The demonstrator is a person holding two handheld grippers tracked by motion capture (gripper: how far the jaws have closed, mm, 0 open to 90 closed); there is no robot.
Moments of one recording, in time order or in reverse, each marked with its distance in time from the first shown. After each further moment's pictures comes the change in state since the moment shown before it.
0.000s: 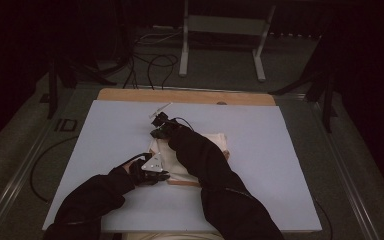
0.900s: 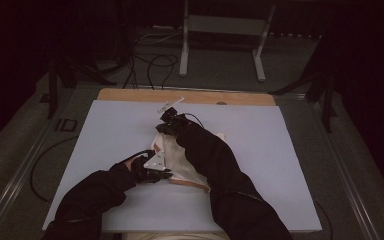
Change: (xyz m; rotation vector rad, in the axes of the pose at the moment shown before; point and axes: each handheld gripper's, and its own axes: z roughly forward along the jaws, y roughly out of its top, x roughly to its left) left arm -0.001 0.024 -0.013 -0.007 -0.016 0.046; right arm -0.005 -0.002 -0.046 -0.082 -0.010 -0.010
